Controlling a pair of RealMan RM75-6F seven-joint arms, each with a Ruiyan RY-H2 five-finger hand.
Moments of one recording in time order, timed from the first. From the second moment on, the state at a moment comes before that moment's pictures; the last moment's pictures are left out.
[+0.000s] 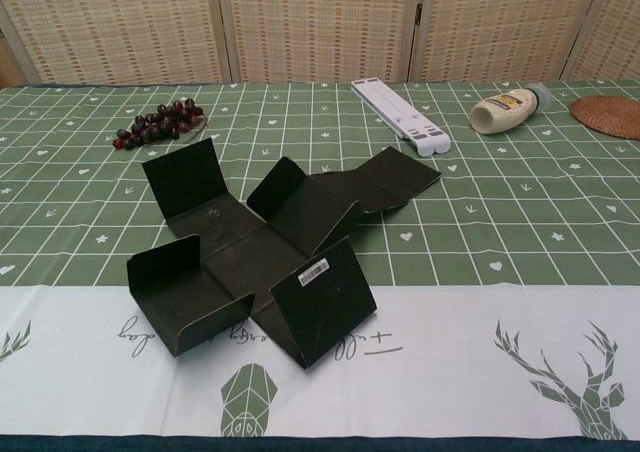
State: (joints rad) left arm -0.12 -1.20 -0.05 -1.72 1.43 1.54 0.34; right arm 0.16 -1.07 0.03 -1.68 -1.56 1.45 -0.08
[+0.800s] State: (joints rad) left arm -0.11 -1.19 -0.05 -1.73 1.43 1.53 0.30; right arm 0.54 -1.06 0.13 -1.78 -1.49 0.92 -0.19
